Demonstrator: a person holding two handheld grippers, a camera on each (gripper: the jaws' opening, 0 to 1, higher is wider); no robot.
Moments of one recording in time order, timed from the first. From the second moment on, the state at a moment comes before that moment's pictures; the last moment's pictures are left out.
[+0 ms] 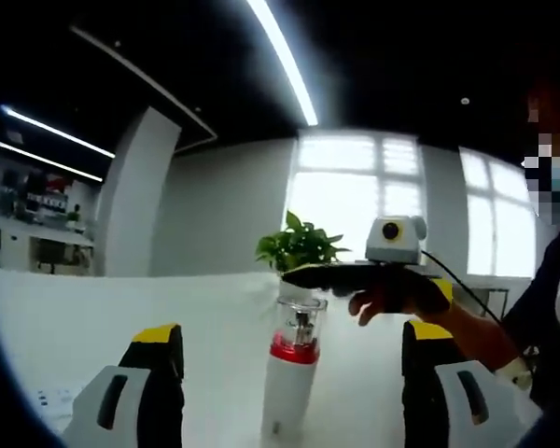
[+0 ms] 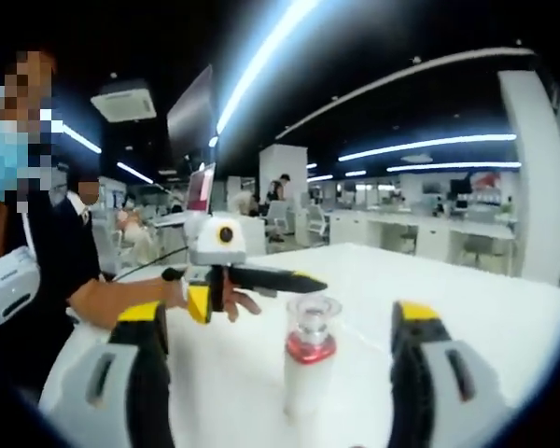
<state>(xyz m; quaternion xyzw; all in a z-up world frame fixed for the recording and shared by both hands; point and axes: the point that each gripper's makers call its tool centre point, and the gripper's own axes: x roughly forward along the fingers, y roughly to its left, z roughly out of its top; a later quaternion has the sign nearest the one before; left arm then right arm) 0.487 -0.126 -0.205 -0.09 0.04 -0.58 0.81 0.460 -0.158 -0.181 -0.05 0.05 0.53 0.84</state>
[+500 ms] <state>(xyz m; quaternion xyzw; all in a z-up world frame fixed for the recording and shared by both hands) 0.468 -0.122 -0.209 -0.03 0.05 -0.58 0.81 0.439 -0.164 -0.191 -0.11 0.09 0.53 0.84</state>
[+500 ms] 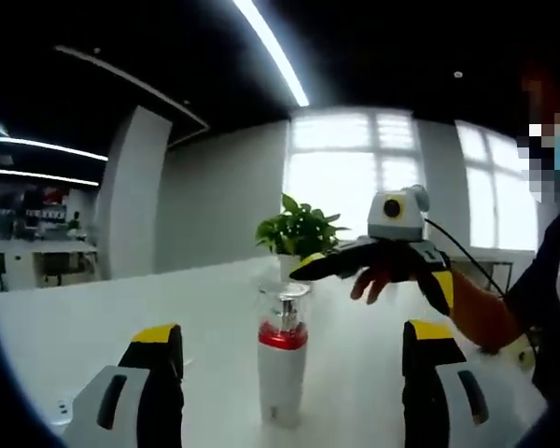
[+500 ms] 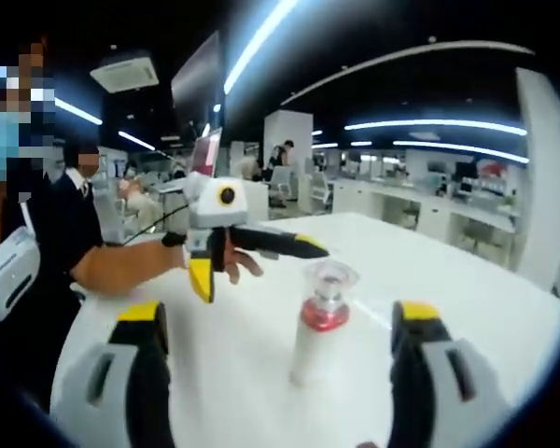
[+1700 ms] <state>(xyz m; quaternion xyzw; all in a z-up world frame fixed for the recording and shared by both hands) 0.415 -0.093 -0.208 0.04 0.05 -0.55 0.83 0.414 -0.181 -0.201 -0.28 0.16 0.46 0.83</state>
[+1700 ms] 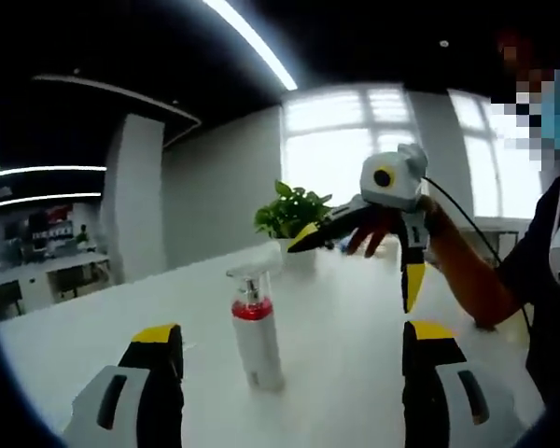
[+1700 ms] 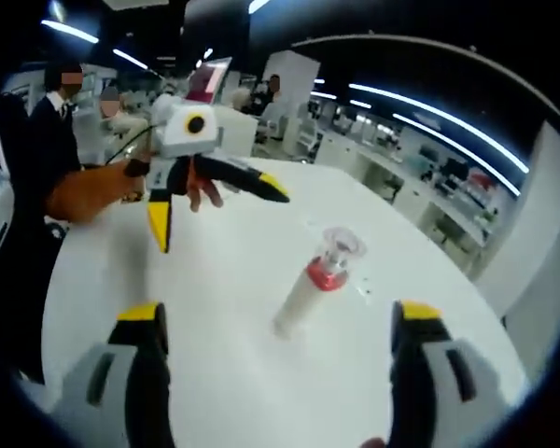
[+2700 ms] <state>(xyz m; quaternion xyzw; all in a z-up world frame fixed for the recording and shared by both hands) 0.358 -0.024 -0.197 0.11 0.06 -0.48 0.87 0.378 -0.178 -0.185 -0.36 0.16 0.43 0.81</state>
